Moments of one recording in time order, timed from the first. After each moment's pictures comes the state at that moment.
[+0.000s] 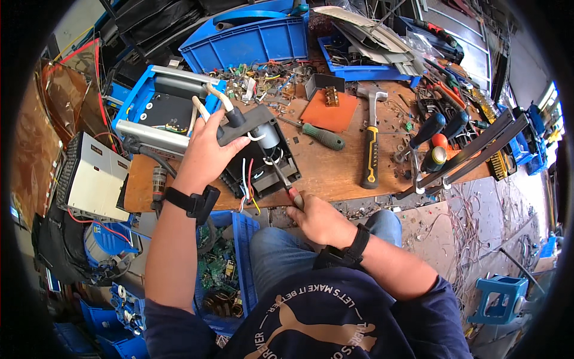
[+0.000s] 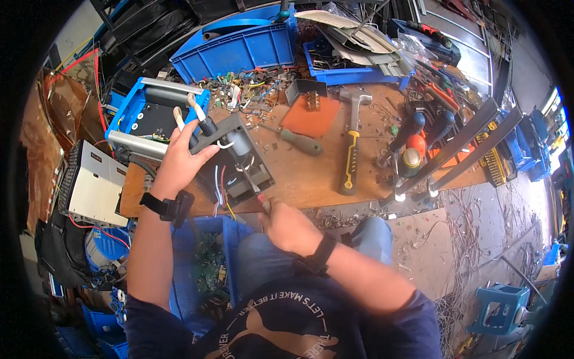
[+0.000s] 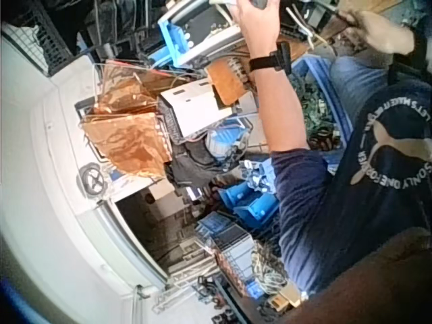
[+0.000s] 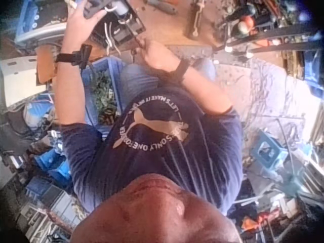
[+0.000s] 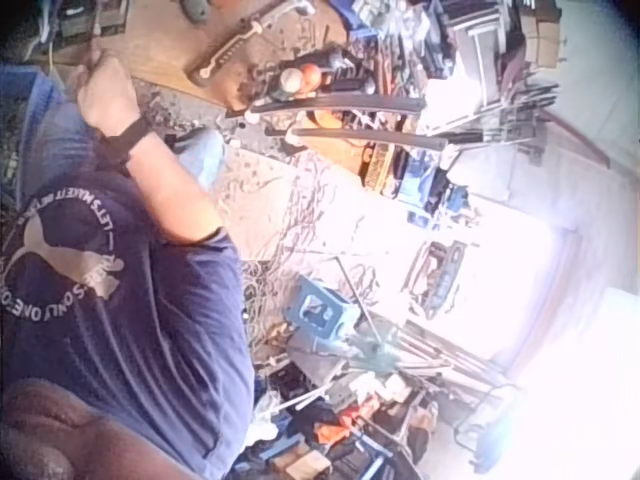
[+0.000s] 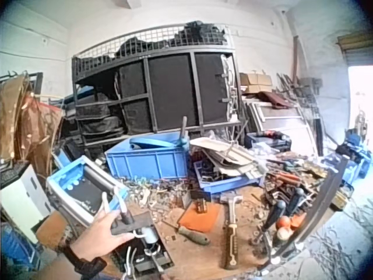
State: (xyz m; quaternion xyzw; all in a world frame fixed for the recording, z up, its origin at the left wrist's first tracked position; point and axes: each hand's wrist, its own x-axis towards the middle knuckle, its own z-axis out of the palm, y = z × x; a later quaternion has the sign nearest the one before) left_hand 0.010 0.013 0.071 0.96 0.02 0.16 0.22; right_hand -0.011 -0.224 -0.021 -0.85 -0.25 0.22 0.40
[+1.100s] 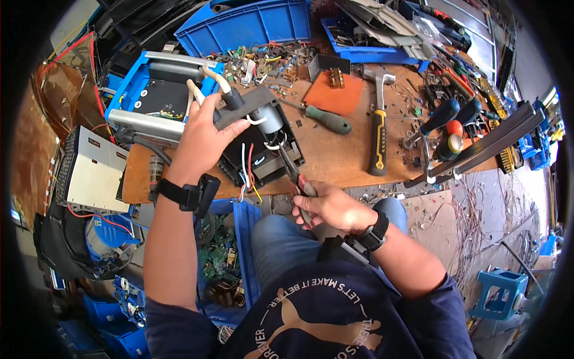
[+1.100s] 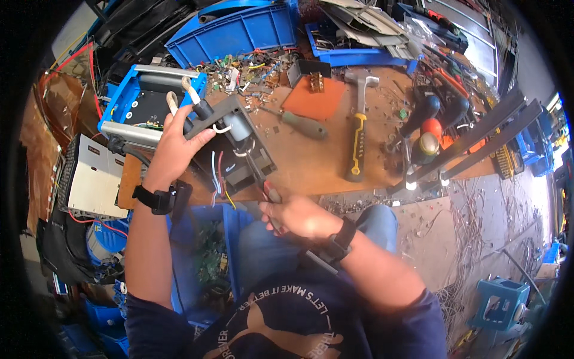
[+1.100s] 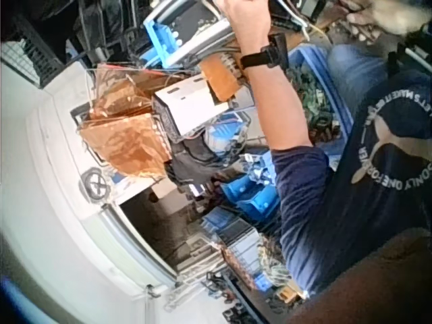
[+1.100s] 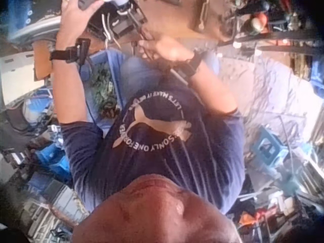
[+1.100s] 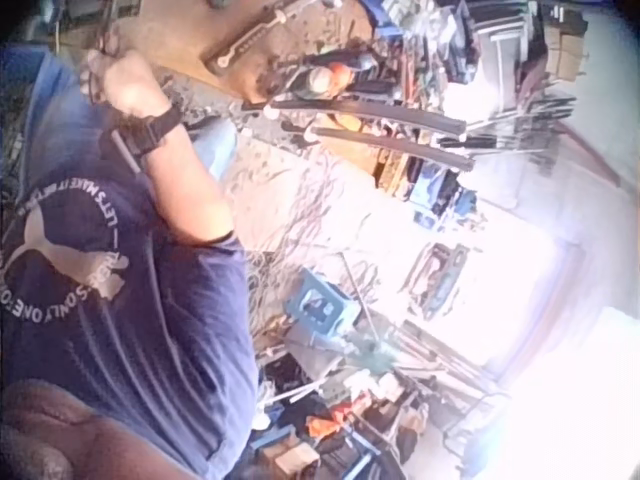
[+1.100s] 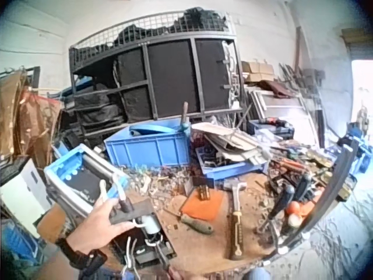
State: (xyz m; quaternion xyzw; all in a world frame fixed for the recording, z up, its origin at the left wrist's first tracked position) left_hand 0.012 0.016 0.065 0.96 0.02 0.16 0.23; right_hand 0.000 -0.235 -0.034 -0.60 -0.13 0.45 0.65
